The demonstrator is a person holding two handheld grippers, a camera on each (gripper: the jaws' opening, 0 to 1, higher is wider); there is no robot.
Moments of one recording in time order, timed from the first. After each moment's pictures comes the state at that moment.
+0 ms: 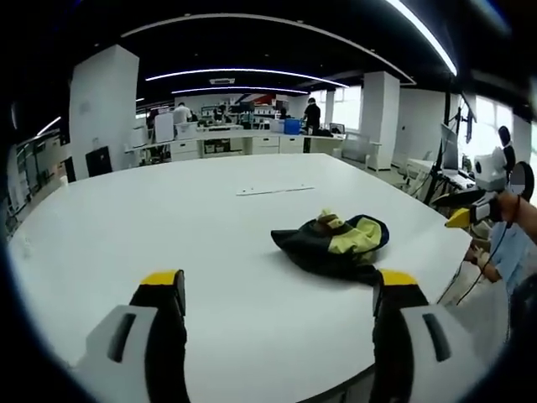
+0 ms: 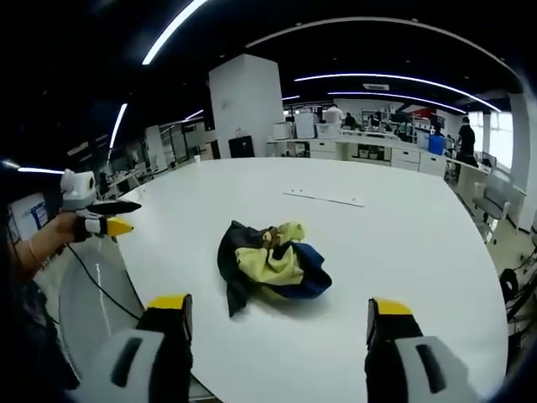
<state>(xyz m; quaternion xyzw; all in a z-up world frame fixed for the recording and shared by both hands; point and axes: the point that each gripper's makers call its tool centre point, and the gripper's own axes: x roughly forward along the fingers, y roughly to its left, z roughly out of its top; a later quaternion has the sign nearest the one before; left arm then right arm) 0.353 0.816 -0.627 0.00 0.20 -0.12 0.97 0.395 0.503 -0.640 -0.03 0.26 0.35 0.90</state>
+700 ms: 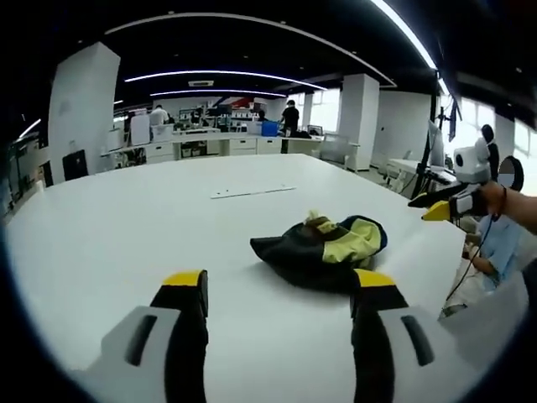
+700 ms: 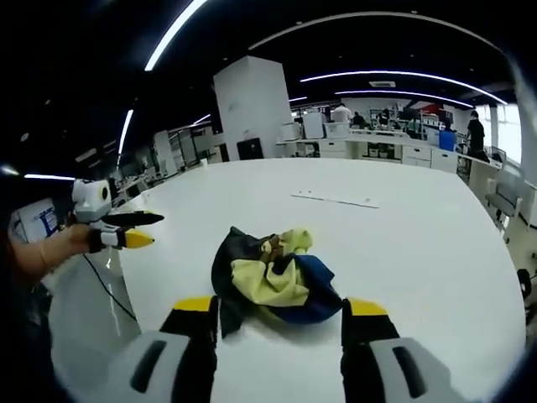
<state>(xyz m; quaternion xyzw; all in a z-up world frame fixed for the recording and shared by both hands) 0.406 0.791 -0.656 0.01 0.20 -0.18 0.96 0.437 0.533 -0.662 -0.03 0.26 0.38 0.89</state>
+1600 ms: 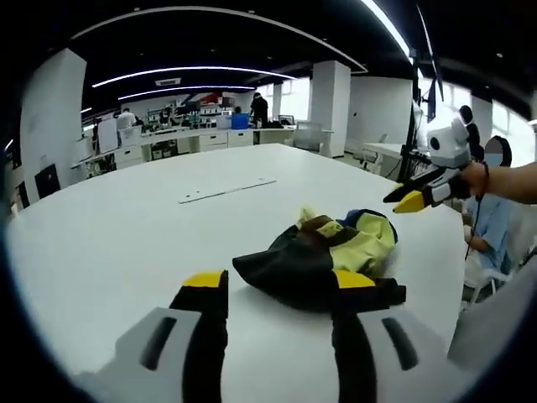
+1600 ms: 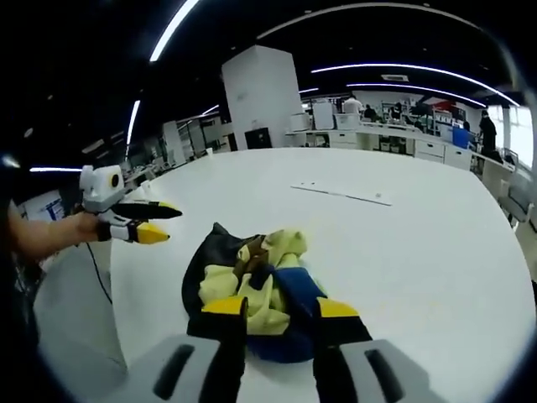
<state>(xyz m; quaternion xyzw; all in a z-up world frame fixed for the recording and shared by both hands) 0.474 0.764 -0.686 0.04 0.21 -0.26 0.94 0.493 0.554 -0.691 -0.04 0.28 0.40 0.87</state>
